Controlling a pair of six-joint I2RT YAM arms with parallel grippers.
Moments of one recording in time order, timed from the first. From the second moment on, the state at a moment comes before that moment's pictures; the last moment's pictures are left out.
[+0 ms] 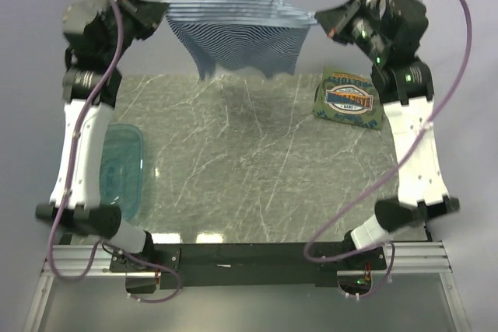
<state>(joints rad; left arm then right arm) -0.11 1.54 2.02 -0.30 0.25 -0.77 0.20 1.60 2.22 -0.55 -0.25 0.59</state>
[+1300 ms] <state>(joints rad) -0.43 1.42 0.86 -0.14 0.15 -0.92 0.28 1.34 0.76 -0.29 0.06 0.70</state>
